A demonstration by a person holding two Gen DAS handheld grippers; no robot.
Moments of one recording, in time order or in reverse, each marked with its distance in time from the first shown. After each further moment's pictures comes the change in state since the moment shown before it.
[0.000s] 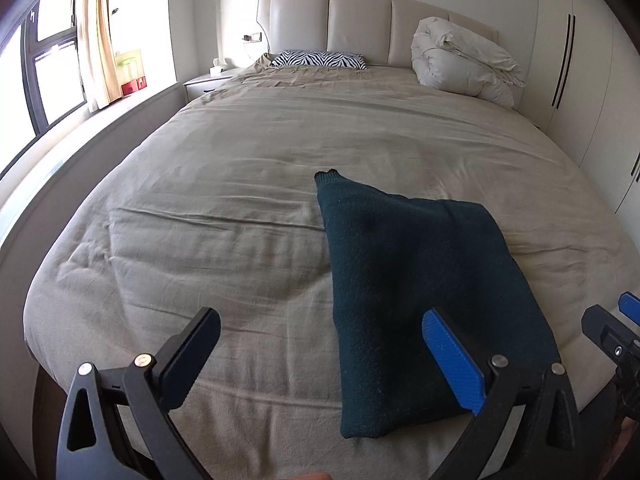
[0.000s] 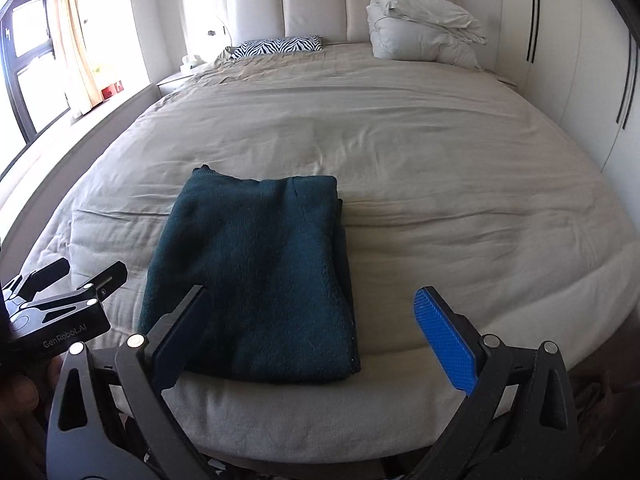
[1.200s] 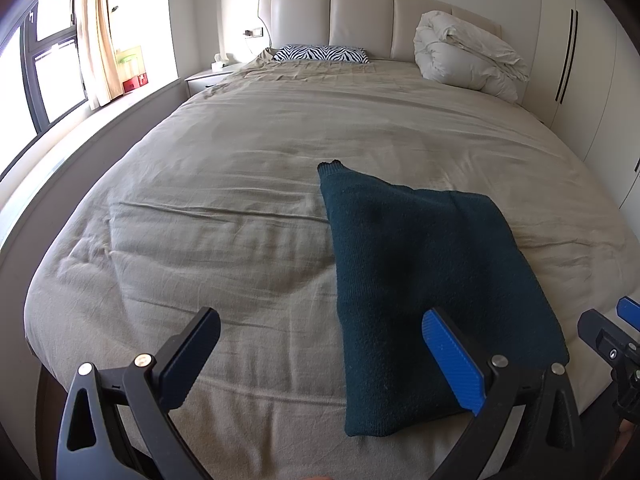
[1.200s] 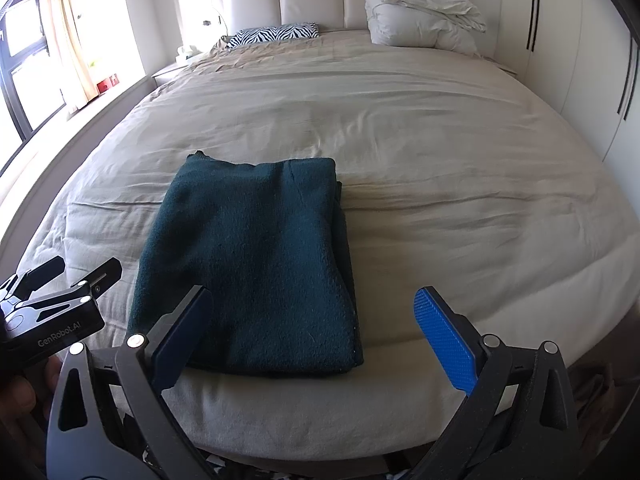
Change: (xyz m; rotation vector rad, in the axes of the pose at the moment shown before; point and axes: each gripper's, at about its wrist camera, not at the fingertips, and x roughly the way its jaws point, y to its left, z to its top) left arm 0.005 0.003 -0.006 0.001 0.013 0.007; right arm 0.010 0.001 -0.004 0.012 0.039 -0.005
